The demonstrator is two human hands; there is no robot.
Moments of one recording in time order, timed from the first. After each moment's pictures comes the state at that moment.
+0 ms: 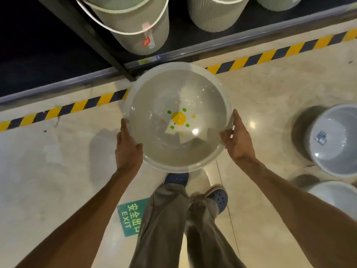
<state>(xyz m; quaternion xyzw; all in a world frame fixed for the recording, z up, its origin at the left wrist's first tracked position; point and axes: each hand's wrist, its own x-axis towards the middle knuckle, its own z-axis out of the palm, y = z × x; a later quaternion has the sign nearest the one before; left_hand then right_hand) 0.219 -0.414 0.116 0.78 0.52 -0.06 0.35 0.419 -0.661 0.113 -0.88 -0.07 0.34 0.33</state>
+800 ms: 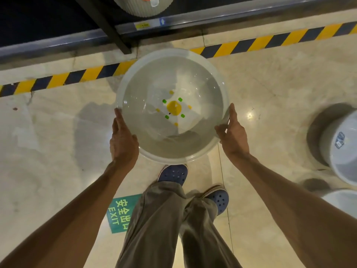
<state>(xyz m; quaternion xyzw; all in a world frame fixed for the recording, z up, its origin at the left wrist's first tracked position) 0.204 -0.408 0.015 0.78 0.54 -0.11 0.30 0.408 -0.633 0.011 -0.90 -0.06 0.37 0.23</state>
